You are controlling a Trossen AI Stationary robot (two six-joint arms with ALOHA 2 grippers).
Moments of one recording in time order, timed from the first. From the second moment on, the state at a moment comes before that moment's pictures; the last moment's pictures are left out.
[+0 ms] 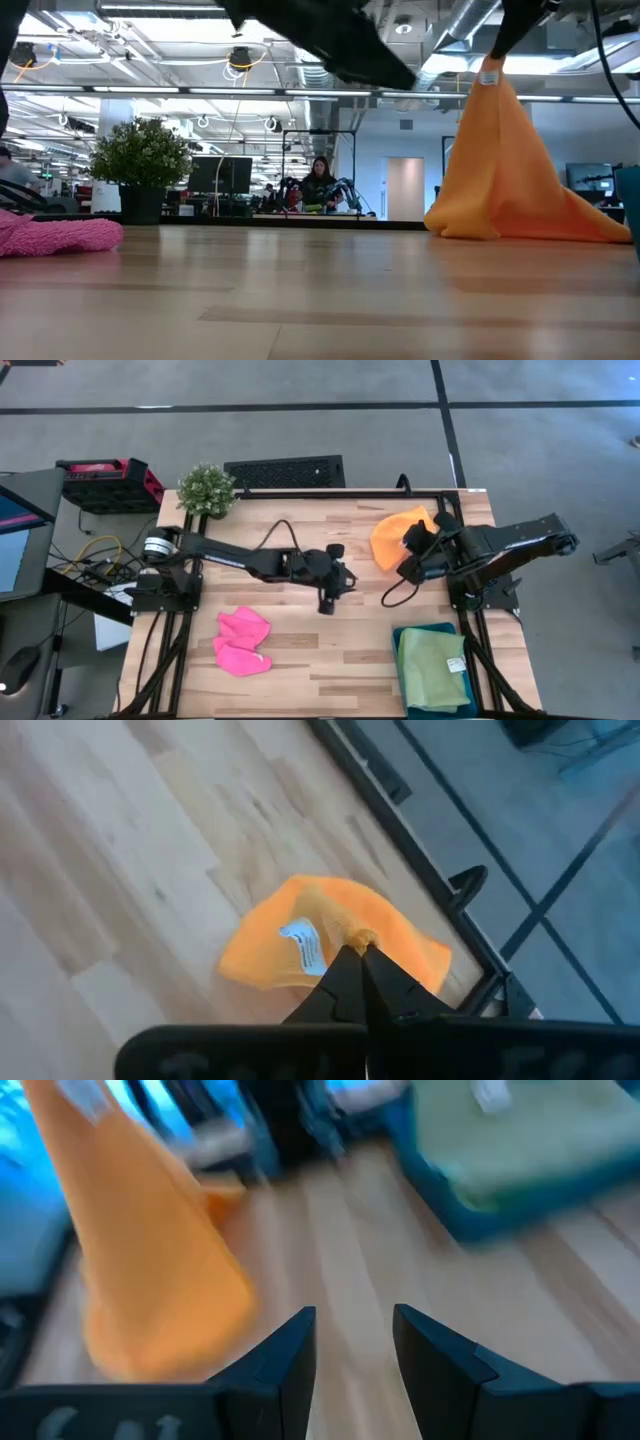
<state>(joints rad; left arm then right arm) -0.05 1.80 1.29 0.01 -0.04 0.29 0.27 1.24 1.33 -1.49 0.71 0.71</state>
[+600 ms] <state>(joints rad) -0.10 2.35 1.55 0.77 -0.44 0.24 0.20 1.22 1.33 -1.43 0.81 0.70</state>
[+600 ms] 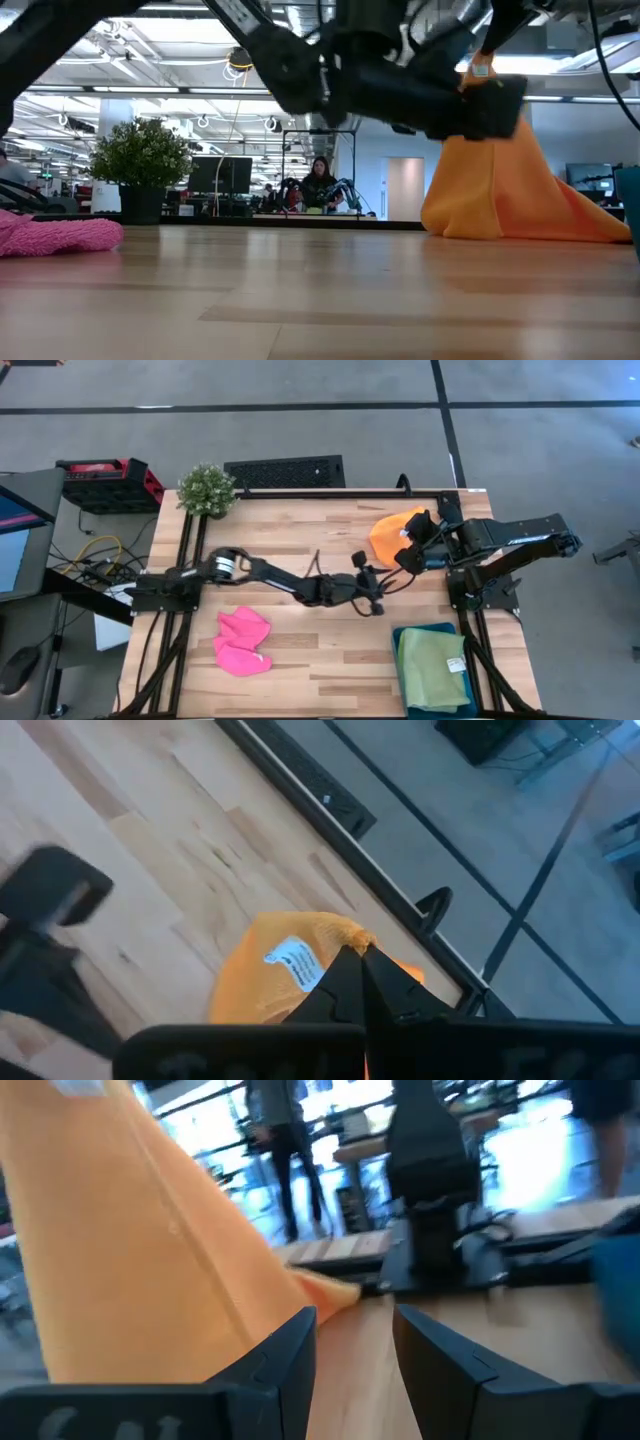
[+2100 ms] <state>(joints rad) -0.06 2.62 1.93 0.37 -1.03 0.08 0.20 1.22 1.33 -1.41 0.84 0.68</state>
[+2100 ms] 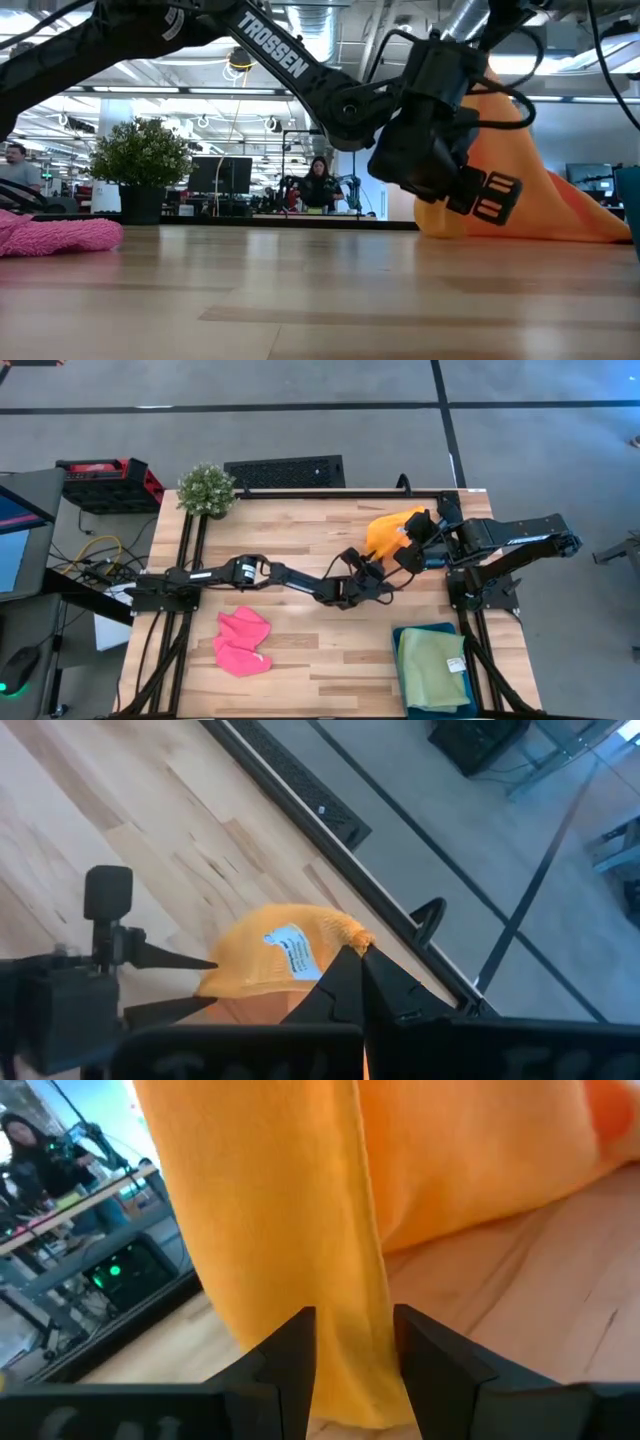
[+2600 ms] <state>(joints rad) -0.02 2.62 1.93 0.19 -1.00 -0.06 0.20 1.22 1.33 -1.41 0.84 0.67</state>
